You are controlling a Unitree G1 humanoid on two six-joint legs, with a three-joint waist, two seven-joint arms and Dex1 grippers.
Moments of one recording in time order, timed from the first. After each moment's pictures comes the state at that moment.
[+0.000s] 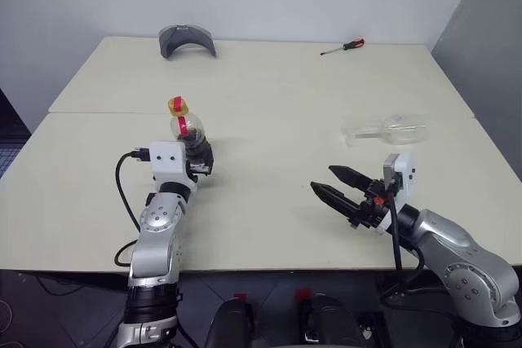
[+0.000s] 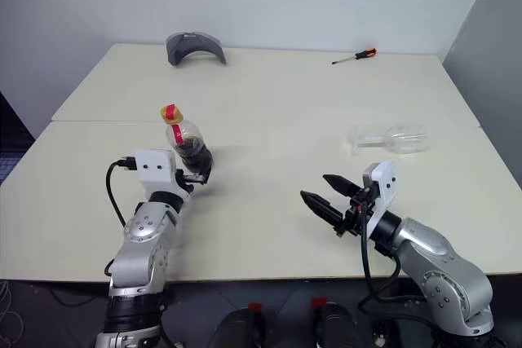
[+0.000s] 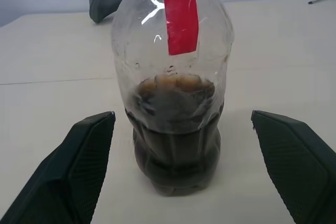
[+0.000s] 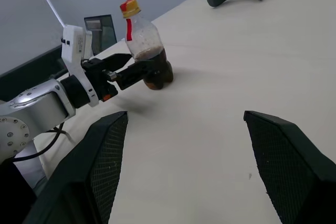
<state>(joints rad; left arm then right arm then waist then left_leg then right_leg) -0.25 0.20 0.16 -0.08 -0.07 0.29 -0.08 -0.06 -0.41 -0.08 -0.63 0.77 0.73 0.48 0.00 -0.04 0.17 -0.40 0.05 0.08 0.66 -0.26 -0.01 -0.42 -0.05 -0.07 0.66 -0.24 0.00</state>
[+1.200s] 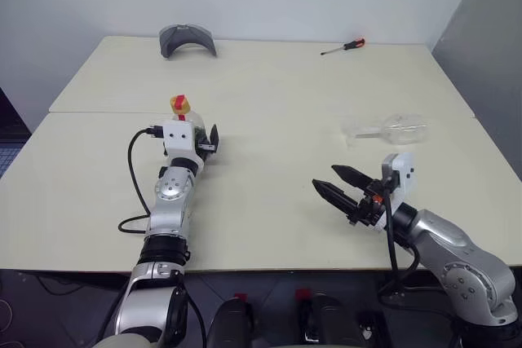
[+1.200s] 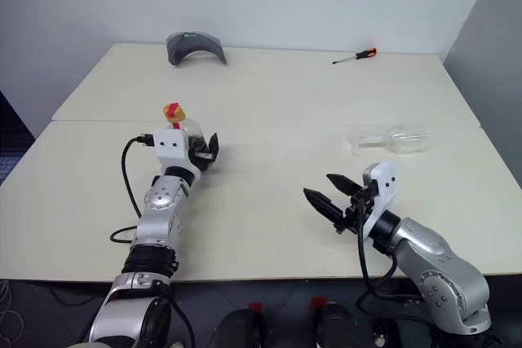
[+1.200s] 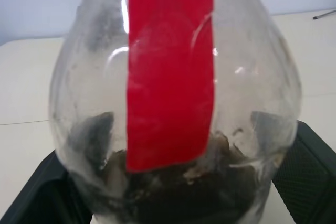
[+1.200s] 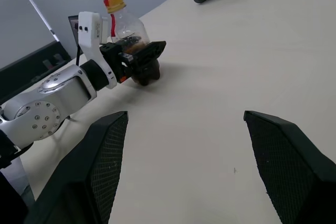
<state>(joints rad) -0.55 0.25 0.16 0.49 -0.06 -0.08 -0.10 -0.06 -0.41 -0.06 -0.61 0.76 0.71 0.43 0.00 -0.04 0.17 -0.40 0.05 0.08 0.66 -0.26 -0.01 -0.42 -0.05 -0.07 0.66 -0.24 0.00</state>
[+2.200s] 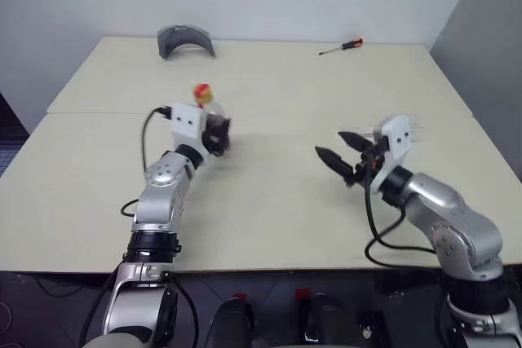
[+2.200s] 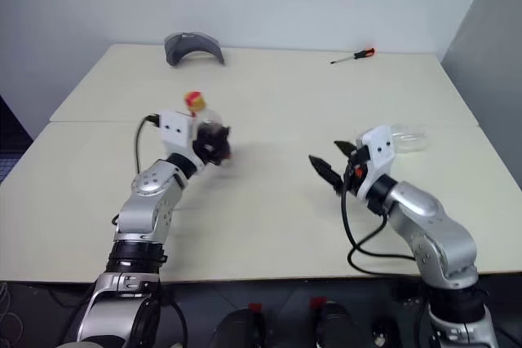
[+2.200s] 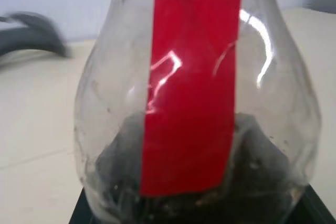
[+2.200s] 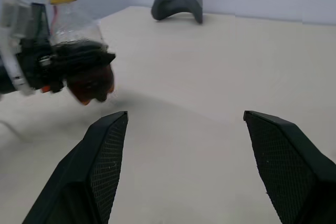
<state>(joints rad) -0.54 0.33 0.05 0.16 -0.25 0.34 -0.49 -0.41 -0.43 0.00 -0.36 0.52 0.67 0.38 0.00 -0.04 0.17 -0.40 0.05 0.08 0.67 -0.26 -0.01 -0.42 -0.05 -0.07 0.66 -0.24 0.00</state>
